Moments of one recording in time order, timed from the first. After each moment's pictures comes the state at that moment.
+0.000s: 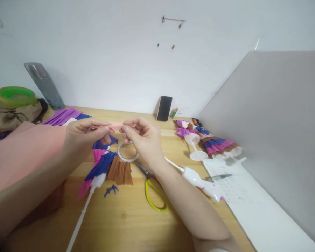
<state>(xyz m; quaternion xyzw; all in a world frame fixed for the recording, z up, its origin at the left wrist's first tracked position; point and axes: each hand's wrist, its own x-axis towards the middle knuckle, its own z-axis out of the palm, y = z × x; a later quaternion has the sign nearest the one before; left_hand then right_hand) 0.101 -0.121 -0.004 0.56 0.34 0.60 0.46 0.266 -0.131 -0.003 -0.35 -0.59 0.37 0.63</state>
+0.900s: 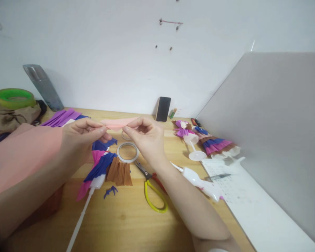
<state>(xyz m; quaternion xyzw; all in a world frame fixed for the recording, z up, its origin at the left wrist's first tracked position) 0.104 -0.127 -0.002 0.52 0.37 0.61 0.47 0.272 -0.124 -0.004 -0.38 -0.58 0.28 0.66</state>
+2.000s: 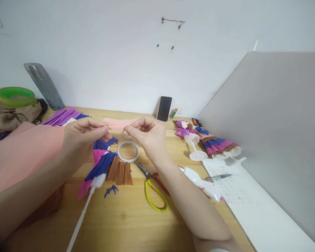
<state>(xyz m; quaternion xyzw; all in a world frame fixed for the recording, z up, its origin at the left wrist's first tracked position) 0.103 -0.125 -0.004 0.52 0.36 0.61 0.48 0.276 -0.123 -0.001 -0.38 -0.57 0.34 0.65</state>
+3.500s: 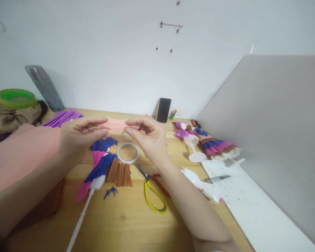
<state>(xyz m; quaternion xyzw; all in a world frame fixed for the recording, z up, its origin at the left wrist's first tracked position) 0.095 -0.114 -0.008 0.58 0.36 0.62 0.39 0.283 -0.116 -0.007 -0.31 -0.65 0.22 0.66</state>
